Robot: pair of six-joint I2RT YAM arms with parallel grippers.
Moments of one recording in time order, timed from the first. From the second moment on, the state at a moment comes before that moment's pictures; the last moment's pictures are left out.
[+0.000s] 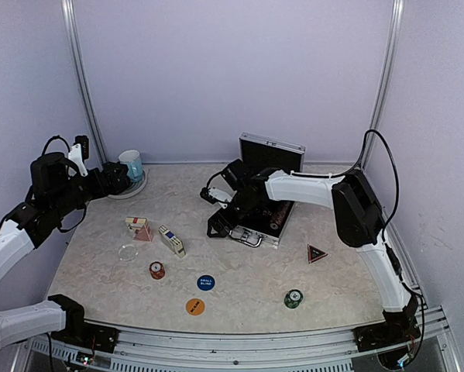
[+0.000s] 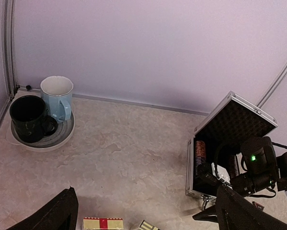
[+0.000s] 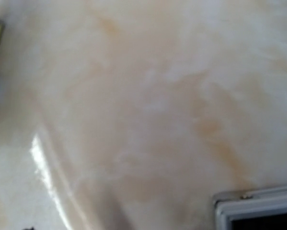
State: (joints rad) left arm -0.27 0.84 0.77 -0.16 0.03 -0.36; right arm 0.80 2.41 2.01 -0.61 -0.31 -0.11
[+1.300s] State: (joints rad) left arm -0.26 0.85 0.76 -0.16 0.03 -0.36; right arm 0.85 2.20 1.66 -0.60 -0.27 -0.34
